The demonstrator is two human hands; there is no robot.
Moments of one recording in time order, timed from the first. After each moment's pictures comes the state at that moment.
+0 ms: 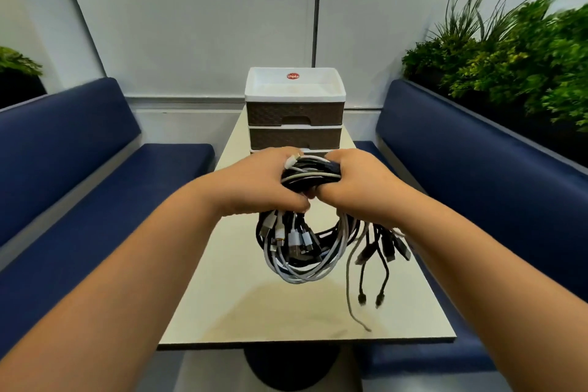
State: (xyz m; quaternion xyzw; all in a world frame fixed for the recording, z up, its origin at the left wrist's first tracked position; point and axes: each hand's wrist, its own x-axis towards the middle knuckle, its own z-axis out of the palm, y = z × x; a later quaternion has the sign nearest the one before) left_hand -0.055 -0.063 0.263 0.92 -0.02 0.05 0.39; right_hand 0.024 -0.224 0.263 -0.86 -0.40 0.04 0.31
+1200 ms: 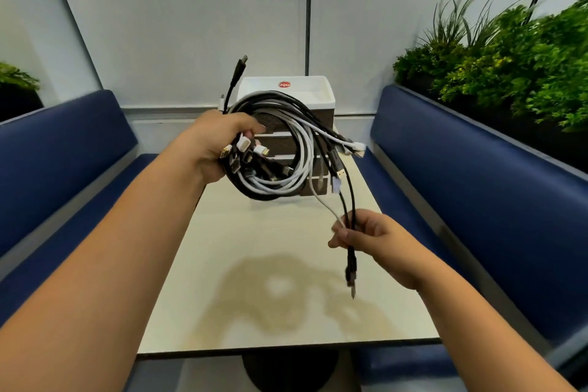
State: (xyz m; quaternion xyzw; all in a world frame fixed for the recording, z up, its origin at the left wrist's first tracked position) left_hand -0.034 -0.046 0.297 0.68 0.21 0.20 0.68; right_hand 0.046 -0.289 0.169 -0.73 -0.33 0.24 0.55
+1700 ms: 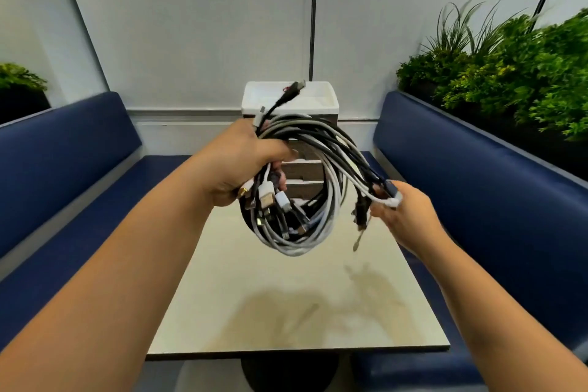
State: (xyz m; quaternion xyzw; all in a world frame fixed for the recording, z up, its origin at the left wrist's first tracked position) left_hand -0.059 -0.076 0.294 0.79 0.06 0.16 0.59; right_hand 0.093 -0.290 0.182 -0.86 -0.27 -0.07 0.42
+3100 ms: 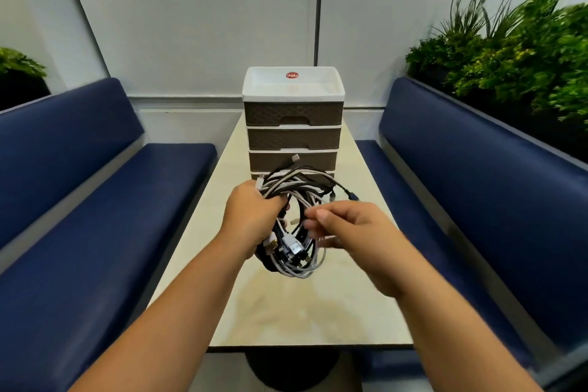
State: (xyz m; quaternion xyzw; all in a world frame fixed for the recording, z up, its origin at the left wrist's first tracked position) left_hand -0.027 -0.075 0.182 0.74 0.28 0.23 0.56; right_hand 0.008 -0.248 0.203 -0.73 -0.28 0.21 0.58
